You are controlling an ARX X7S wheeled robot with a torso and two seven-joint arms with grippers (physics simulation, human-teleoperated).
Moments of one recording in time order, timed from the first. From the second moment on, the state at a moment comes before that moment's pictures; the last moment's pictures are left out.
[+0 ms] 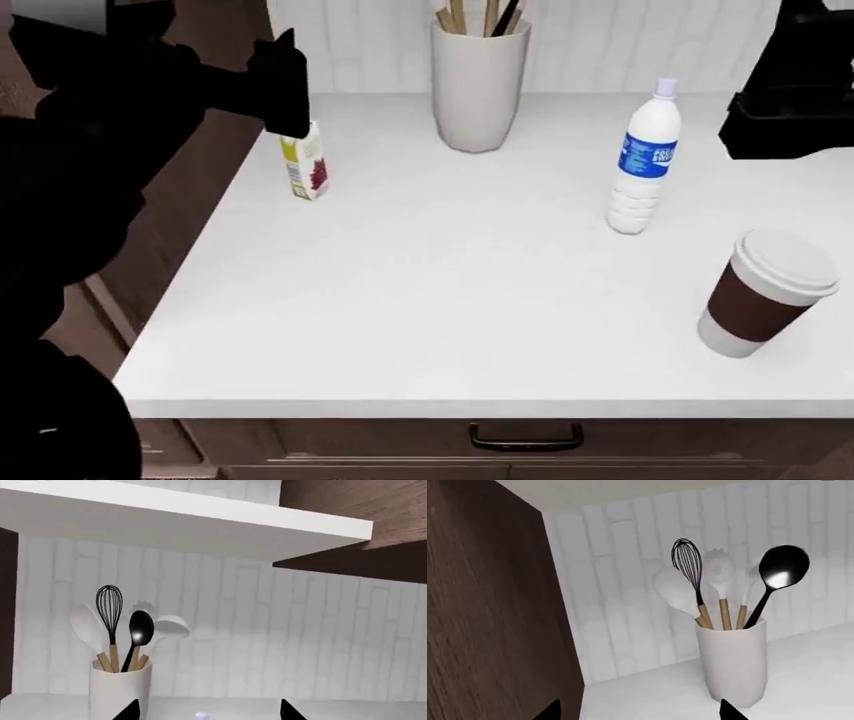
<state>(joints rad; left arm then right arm) -1.20 -0.28 0.03 0.52 -0.54 -1.53 -0.14 1.33 0.84 -0.10 -0.66 2.03 1.16 1.49</state>
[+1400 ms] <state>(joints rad) -1.16 -0.32 0.11 0.36 -0.67 -1.43 -0.23 0.22 1.30 0.10 -0.96 2.08 0.31 1.51</state>
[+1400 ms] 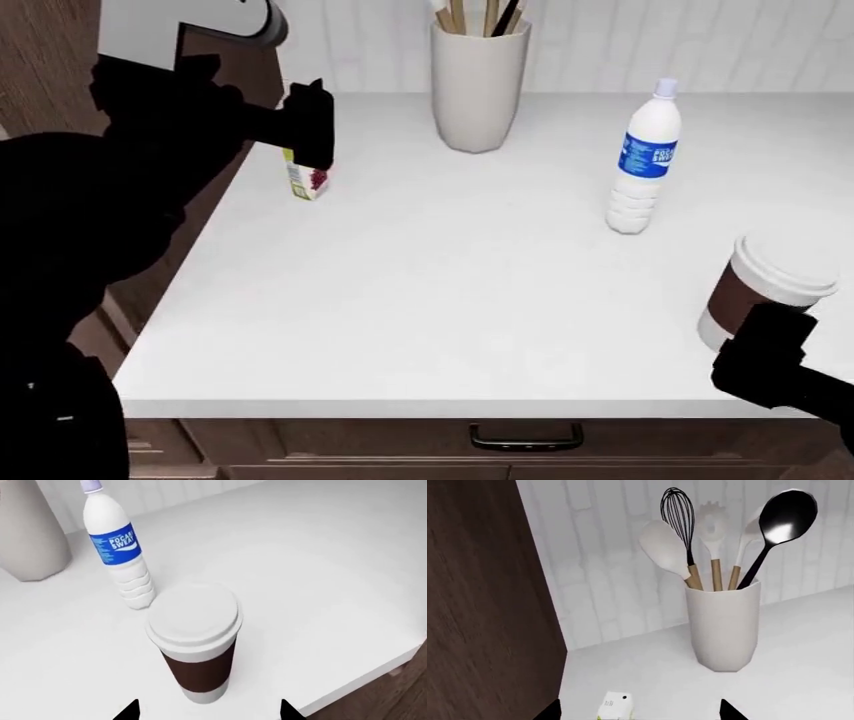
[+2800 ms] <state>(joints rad) -1.09 -0.34 0.09 0.31 -0.71 -1.37 -0.25 1.08 1.07 -0.53 -0.67 2.14 0.63 1.52</state>
